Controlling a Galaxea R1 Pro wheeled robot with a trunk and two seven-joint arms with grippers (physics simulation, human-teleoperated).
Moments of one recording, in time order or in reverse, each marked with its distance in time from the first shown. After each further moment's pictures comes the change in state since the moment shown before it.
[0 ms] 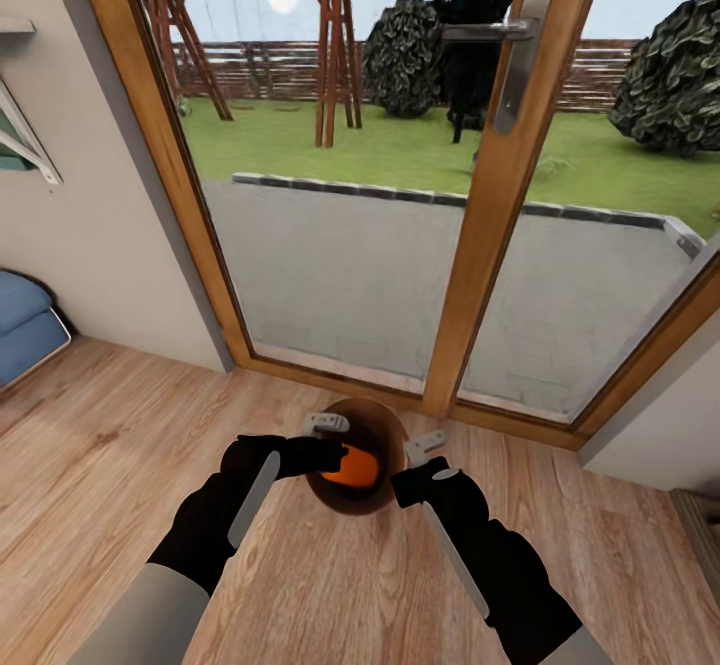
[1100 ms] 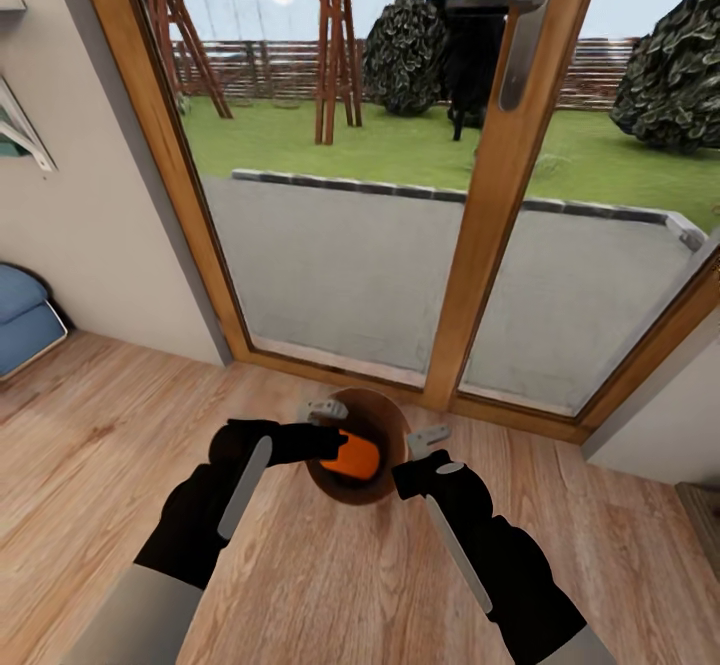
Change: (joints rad) left arm 0.003 0.004 0.023 -0.155 -0.020 0.134 -0.035; right arm -0.003 0.001 -0.019 -0.036 -0.007 0.000 0.000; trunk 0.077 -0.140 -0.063
